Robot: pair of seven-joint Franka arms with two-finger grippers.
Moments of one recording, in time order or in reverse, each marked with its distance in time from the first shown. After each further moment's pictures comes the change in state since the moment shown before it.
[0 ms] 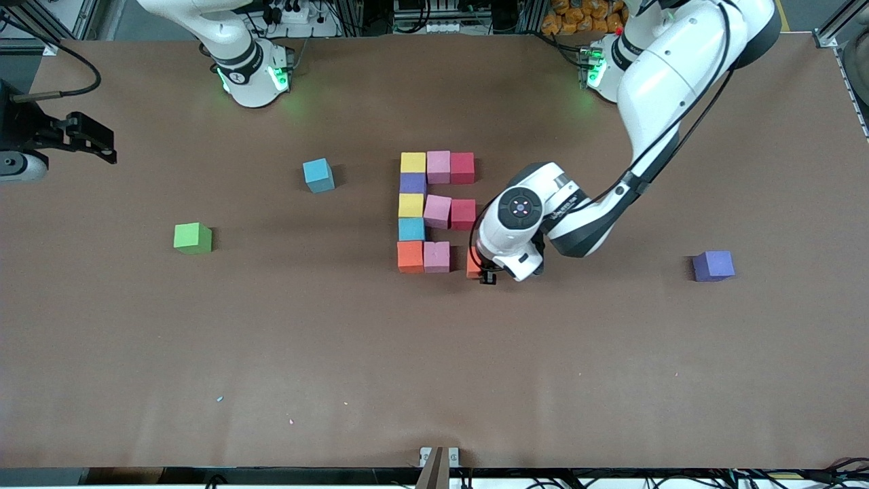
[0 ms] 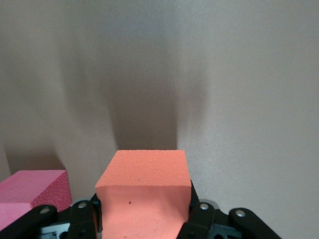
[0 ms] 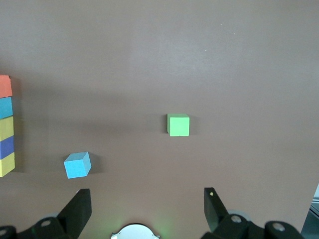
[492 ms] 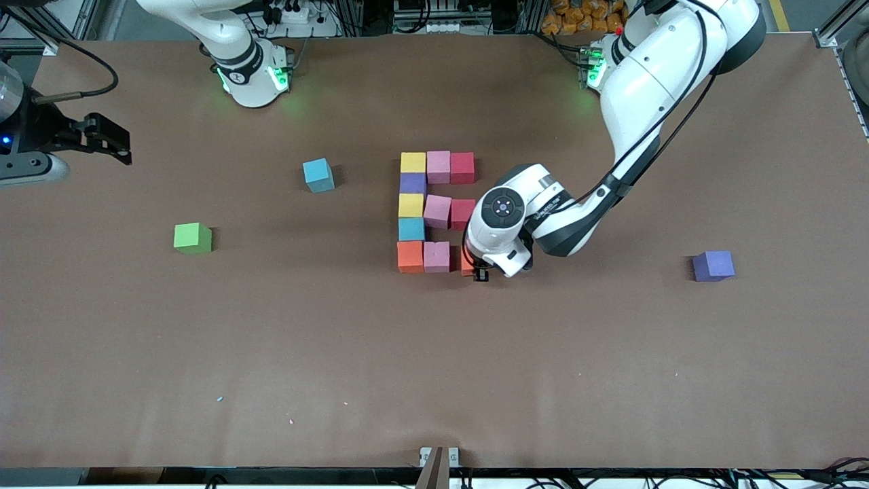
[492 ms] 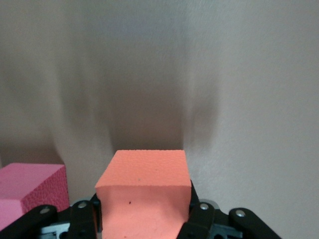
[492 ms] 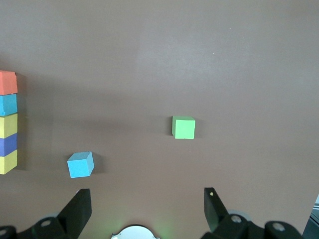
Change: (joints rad) left arm -0.056 0.024 0.034 0.006 0.000 0.027 -0.061; right arm 0.029 0.000 0.000 -0.013 0.000 0.011 0.001
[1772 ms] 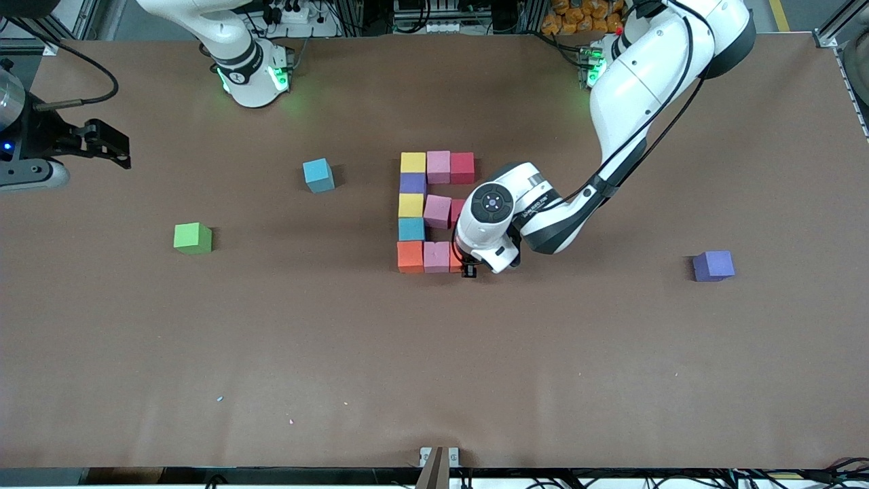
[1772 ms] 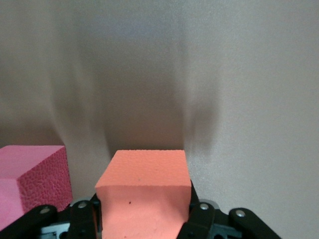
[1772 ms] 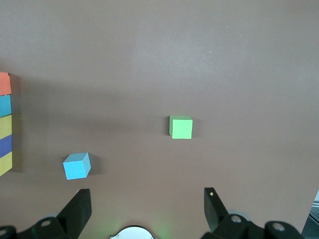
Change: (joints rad) left arm -0.026 0.022 0.002 0.008 0.000 0.031 -0.004; right arm -0.001 -0.002 -0.008 -0.019 -0.007 0.018 0.001
